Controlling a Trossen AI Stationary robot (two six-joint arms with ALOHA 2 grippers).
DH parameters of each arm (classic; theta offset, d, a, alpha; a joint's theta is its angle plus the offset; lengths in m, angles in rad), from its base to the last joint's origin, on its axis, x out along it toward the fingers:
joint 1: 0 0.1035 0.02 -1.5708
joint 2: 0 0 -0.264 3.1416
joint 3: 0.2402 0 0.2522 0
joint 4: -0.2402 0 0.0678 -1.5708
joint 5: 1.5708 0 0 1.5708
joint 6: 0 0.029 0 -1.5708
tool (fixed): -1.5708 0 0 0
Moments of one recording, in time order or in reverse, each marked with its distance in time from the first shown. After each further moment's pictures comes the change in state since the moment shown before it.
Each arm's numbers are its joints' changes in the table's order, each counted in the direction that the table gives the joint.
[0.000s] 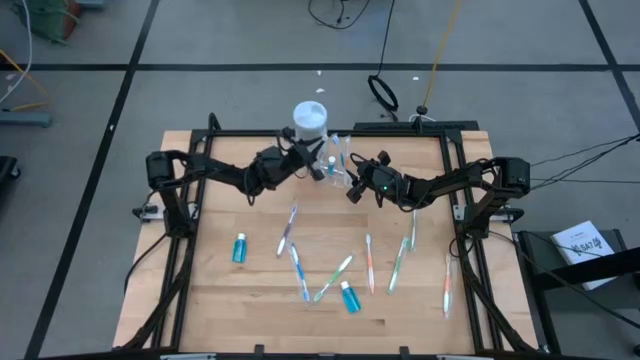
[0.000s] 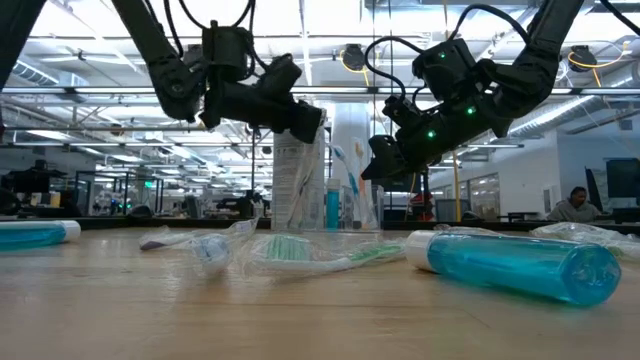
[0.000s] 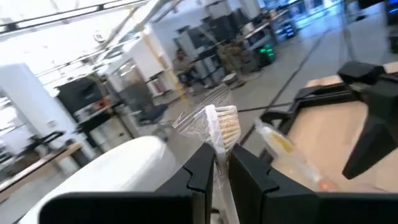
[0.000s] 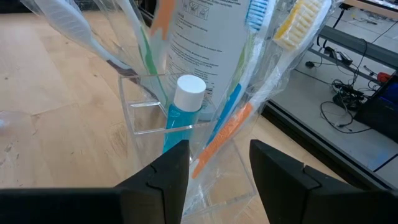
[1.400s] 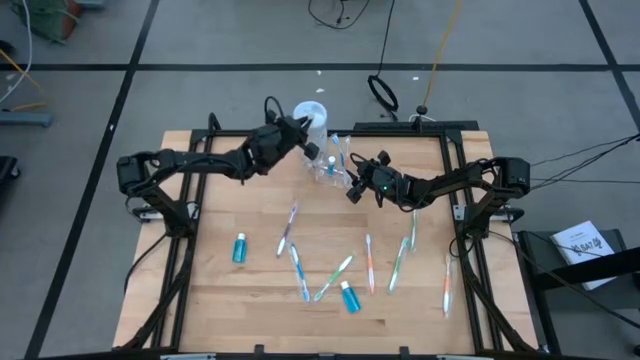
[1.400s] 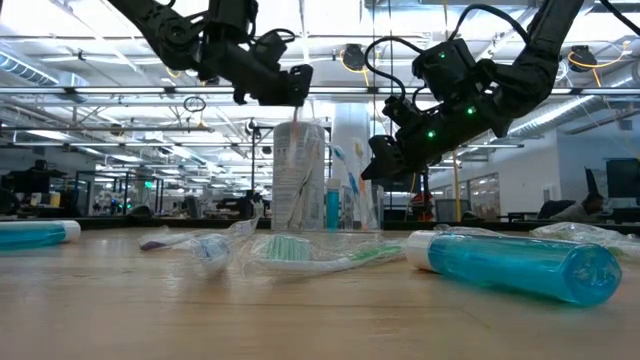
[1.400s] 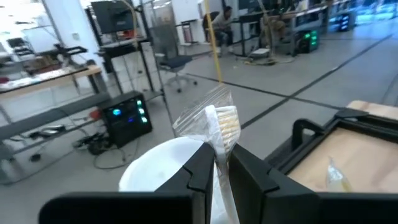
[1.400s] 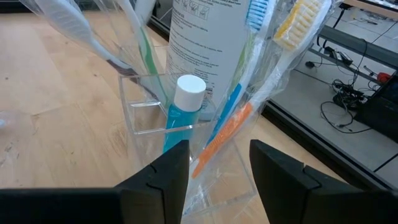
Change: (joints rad) left arm 0.058 -0.222 0.135 -0.512 0.128 -0.388; right arm 0.001 0.000 0.000 0.000 0.000 0.000
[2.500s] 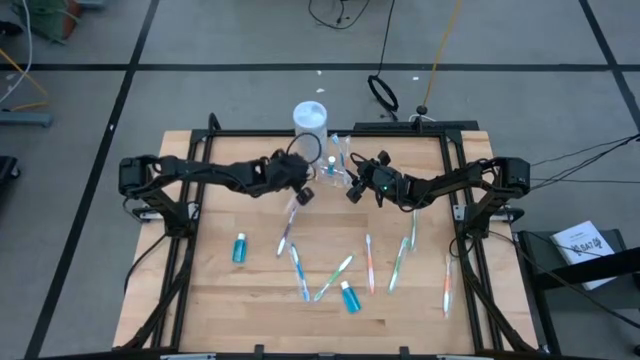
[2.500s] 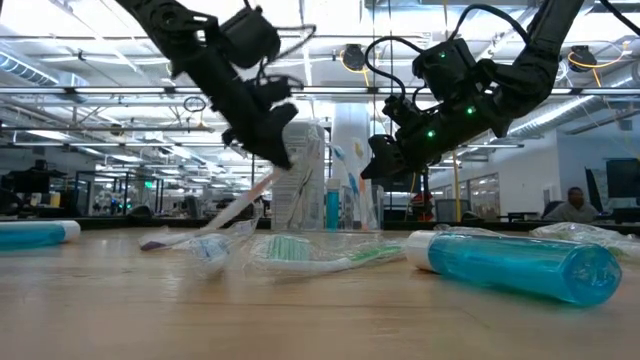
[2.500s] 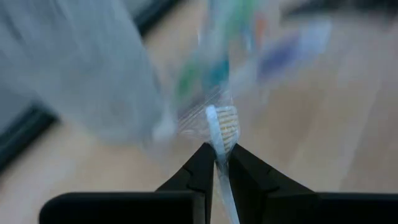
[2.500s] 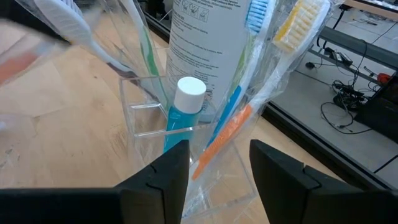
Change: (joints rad) left arm -0.154 0.007 -0.004 -0.637 -0.168 -0.275; right arm 0.000 0.000 0.000 0.006 0.000 0.000
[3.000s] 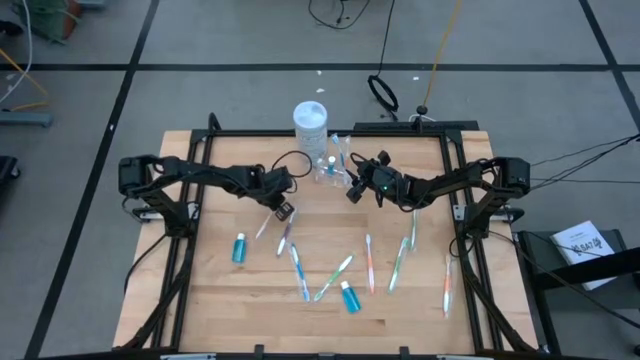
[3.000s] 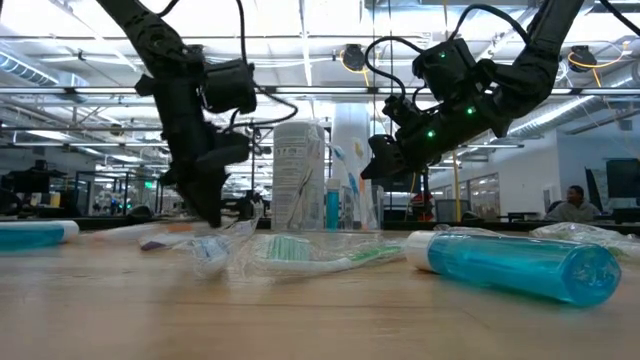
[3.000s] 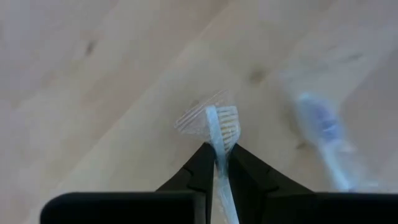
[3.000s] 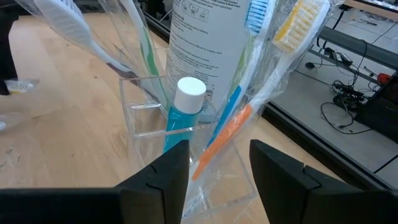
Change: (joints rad) left arm 0.033 0.002 -0.125 -0.352 -0.252 -0.280; right arm 0.000 0.000 0.000 0.000 0.000 0.000
